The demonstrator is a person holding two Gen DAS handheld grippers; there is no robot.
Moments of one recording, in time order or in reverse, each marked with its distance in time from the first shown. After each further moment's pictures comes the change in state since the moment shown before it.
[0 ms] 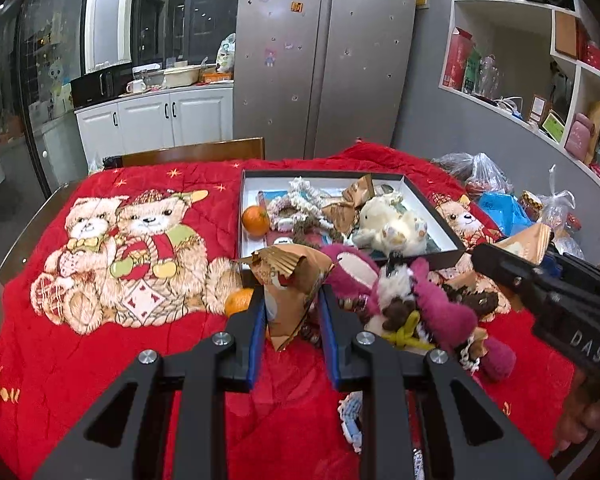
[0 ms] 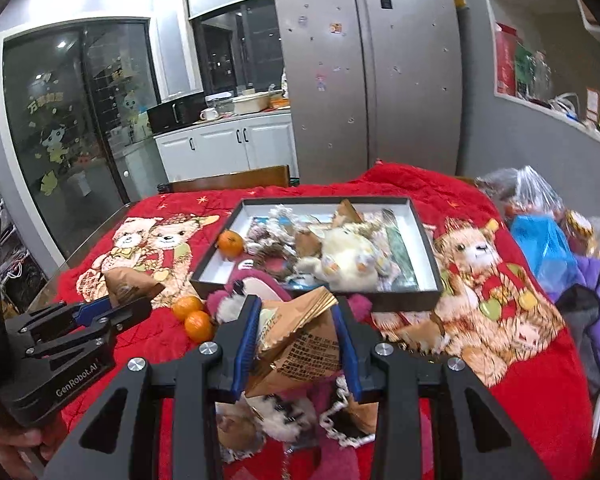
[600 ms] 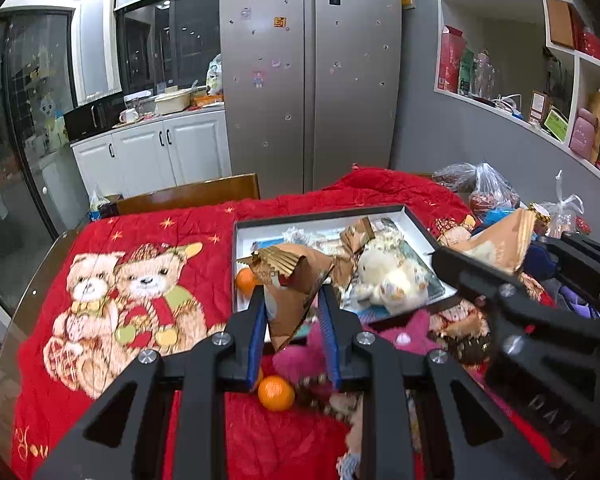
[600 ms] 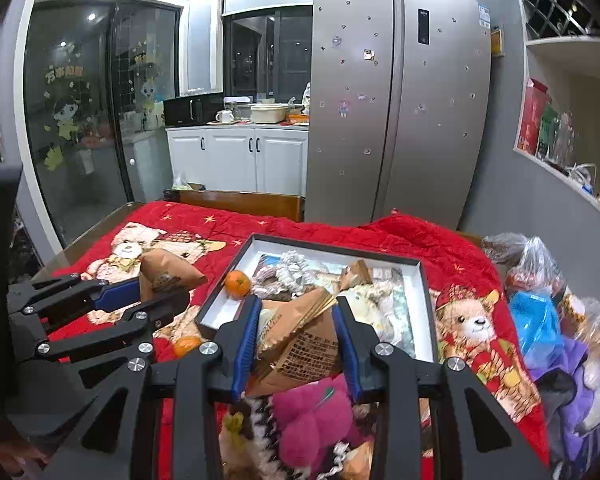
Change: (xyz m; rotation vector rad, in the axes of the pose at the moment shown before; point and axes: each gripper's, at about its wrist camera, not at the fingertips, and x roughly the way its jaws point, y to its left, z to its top) left arm 0.017 -0.027 0.069 0.088 -0.036 0.038; right arm 0.007 0.033 0.056 -0.149 -0.048 -0.046
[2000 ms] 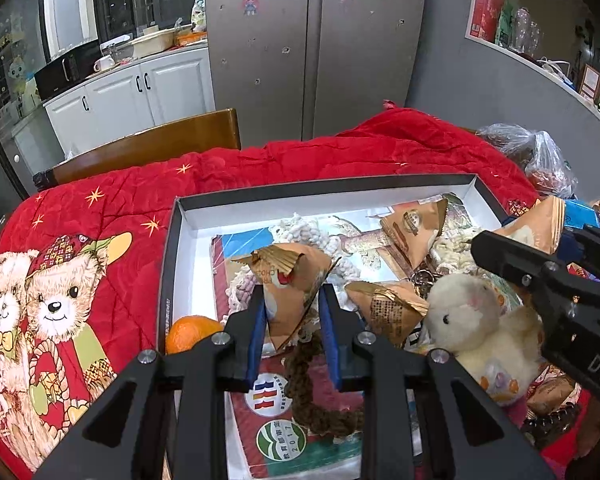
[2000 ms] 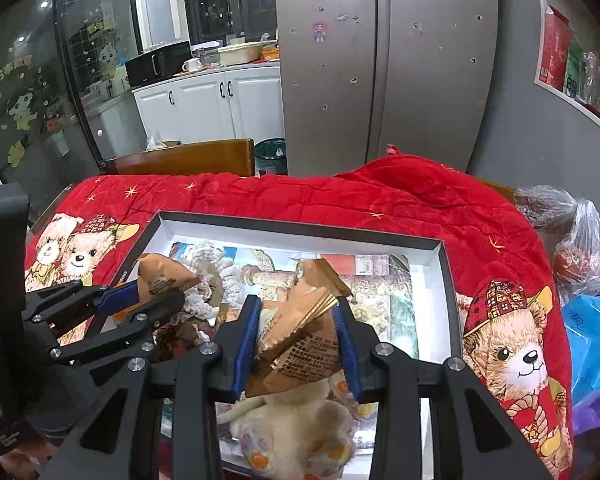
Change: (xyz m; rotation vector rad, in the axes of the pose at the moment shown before) left arm 0.218 0.011 0.023 -0.023 0.222 -0.030; right arm 0.191 -0.082 0.020 0.087 0.237 0.018
